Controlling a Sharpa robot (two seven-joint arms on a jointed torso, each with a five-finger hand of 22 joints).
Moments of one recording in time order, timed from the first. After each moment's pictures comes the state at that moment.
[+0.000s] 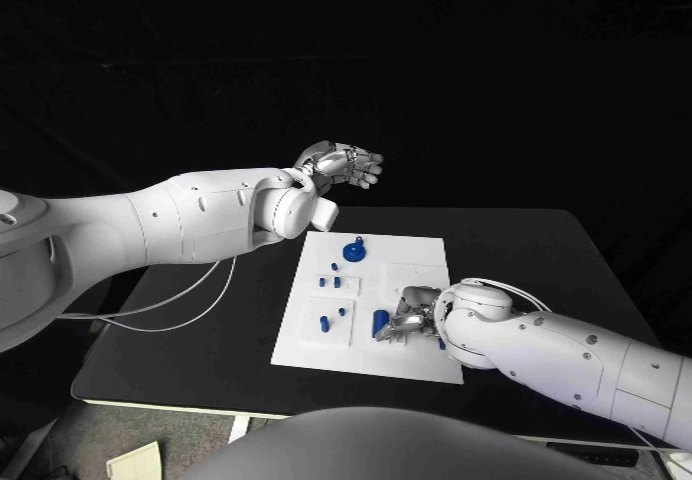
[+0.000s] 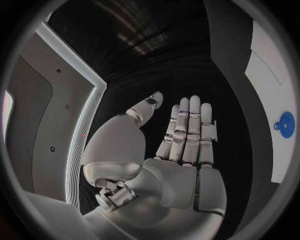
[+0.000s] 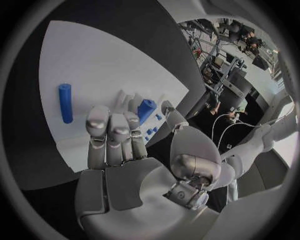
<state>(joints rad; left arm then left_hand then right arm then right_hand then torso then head) 1.22 -0.70 -0.13 1.22 -0.02 -0.26 0.31 1.05 -0.09 0.55 -0.24 0.10 0.81 0.18 0.39 0.45 1.17 0.13 0.06 0.19 0.93 0.12 0.49 0.48 0.06 0.56 0.01 0.95 0.81 1.02 -0.42 -0.18 1.30 -1.31 0.04 -0.46 0.61 -0.11 0.50 -0.29 0.05 1.06 0.08 0.30 0.52 1.14 -0.03 1.11 1.18 1.30 -0.14 1.25 0.96 0.18 1.29 -0.09 1.06 1.31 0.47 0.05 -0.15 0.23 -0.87</state>
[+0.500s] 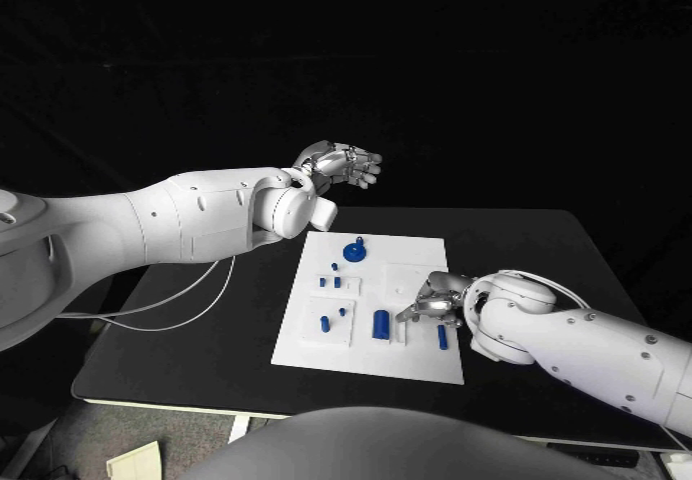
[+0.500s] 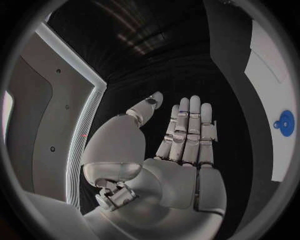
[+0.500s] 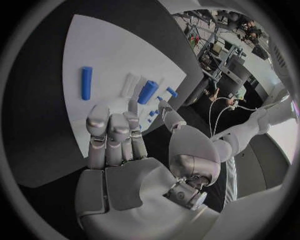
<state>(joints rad) 1.22 -0.70 -0.13 1.22 -0.02 -0.26 0.31 1.05 -0.09 0.55 -0.24 0.10 0.81 0.18 0.39 0.45 1.17 0.13 0.06 0.19 0.93 0.12 0.49 0.48 0.05 0.56 0.01 0.95 0.81 1.04 -0.55 -0.12 1.39 -1.27 -0.02 -0.44 0.65 -0.08 0.51 -0.28 0.05 1.05 0.08 0.30 0.52 1.14 -0.03 1.11 1.18 1.30 -0.14 1.25 0.96 0.18 1.29 -0.10 1.06 1.30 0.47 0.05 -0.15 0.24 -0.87</state>
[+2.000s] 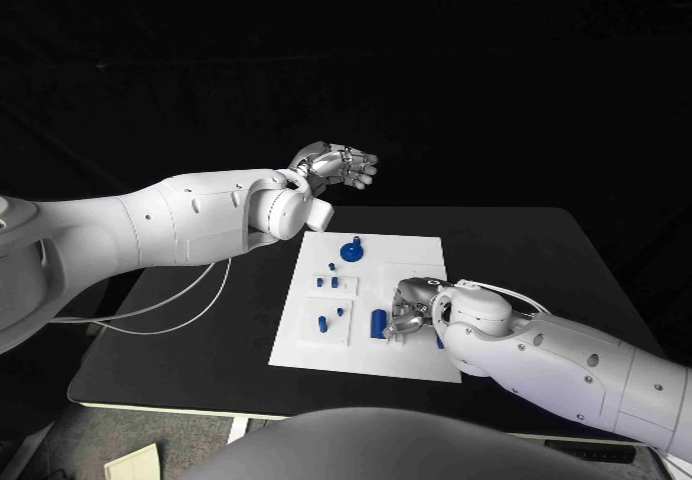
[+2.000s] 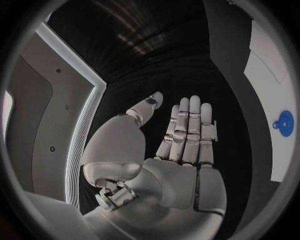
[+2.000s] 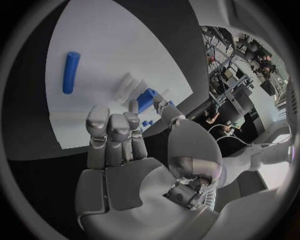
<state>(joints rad) 1.22 -0.70 -0.13 1.22 -0.02 -0.25 0.31 1.05 -0.09 0.55 -0.24 0.10 0.81 0.18 0.40 0.45 1.17 0.13 0.07 0.19 0.93 0.12 0.48 0.48 0.06 0.56 0.01 0.95 0.81 0.97 -0.45 -0.12 1.35 -1.59 -0.03 -0.45 0.80 -0.15 0.59 -0.27 0.05 1.06 0.08 0.31 0.55 1.17 -0.04 1.12 1.19 1.31 -0.13 1.24 0.96 0.18 1.30 -0.09 1.06 1.30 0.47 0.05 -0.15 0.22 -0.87</state>
